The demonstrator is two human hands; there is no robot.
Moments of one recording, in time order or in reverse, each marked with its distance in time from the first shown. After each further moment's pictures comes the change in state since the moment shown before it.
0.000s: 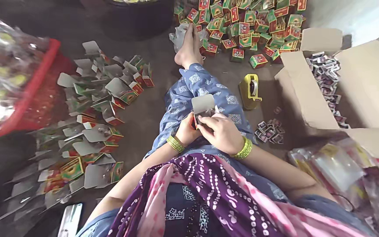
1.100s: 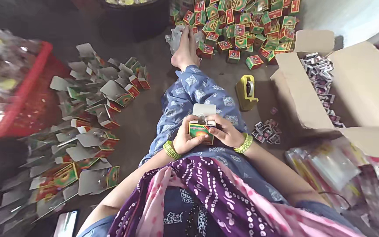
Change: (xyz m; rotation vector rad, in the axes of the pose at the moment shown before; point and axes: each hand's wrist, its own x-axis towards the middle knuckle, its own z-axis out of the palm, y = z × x) left_hand -0.010 0.009 0.002 -0.336 -0.077 0.245; right_hand -0.020 0.057 0.009 0.804 -0.100 0.030
